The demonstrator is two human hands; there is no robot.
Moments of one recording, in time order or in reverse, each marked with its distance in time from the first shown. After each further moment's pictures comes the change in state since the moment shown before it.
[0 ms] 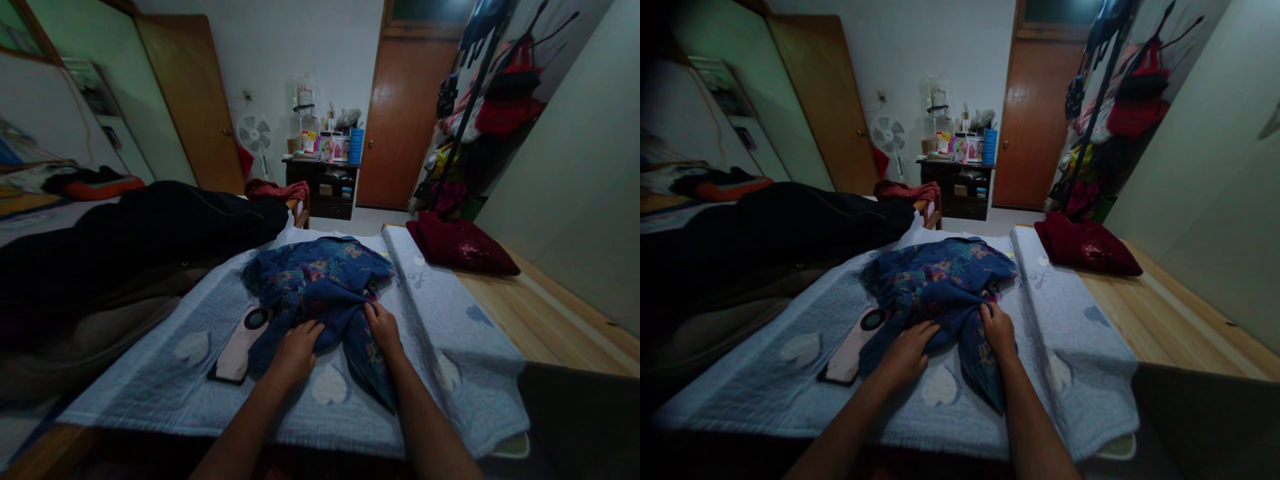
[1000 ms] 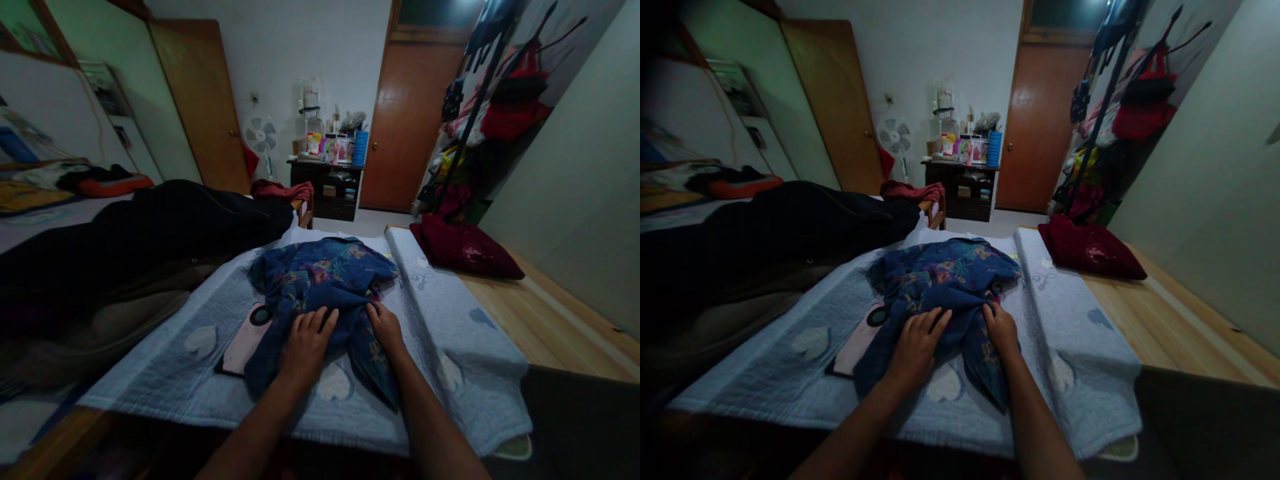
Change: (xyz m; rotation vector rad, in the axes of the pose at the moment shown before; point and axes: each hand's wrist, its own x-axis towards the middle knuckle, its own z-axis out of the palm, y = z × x) left_hand -0.006 0.031 -0.010 0.167 0.254 0.047; right_hand 0.002 -0.003 -0.003 -0.069 -0.058 0.002
